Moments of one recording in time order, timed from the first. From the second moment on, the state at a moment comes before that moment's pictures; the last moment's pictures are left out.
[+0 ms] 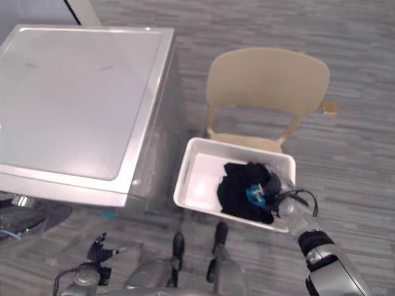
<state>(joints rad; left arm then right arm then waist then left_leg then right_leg) 0.03 0.29 -0.21 0.97 -0.10 -0.16 0.15 -0.36 -0.61 0.37 0.83 -0.32 -0.05 -0.21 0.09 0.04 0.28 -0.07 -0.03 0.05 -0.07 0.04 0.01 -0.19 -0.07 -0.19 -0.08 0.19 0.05</state>
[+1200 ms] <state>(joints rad) -0.12 0.28 -0.25 0.94 -0.15 -0.16 0.16 -0.50 -0.45 0.32 0.62 0.24 -0.09 -0.19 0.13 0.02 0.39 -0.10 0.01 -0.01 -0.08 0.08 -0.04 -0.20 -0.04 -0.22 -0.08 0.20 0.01</state>
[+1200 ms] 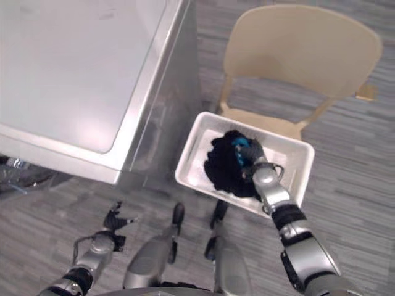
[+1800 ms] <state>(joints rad) 0.00 0.31 -0.19 0.81 -0.11 -0.13 0.12 -0.13 -0.44 0.24 0.16 0.29 -0.13 -0.03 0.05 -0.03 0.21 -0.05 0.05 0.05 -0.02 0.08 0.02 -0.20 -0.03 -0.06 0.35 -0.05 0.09</state>
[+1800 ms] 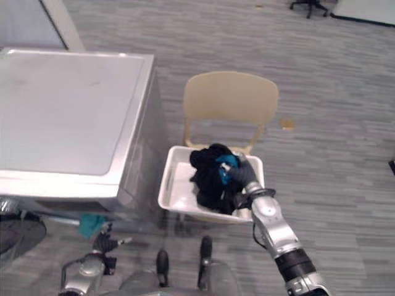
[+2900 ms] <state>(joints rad) -0.29 0.32 -0.51 0.23 -0.06 -0.19 0.16 -0.43 -0.26 0.51 -0.21 0.52 -0.20 0.00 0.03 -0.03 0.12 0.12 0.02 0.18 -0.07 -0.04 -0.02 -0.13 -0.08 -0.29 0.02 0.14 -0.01</state>
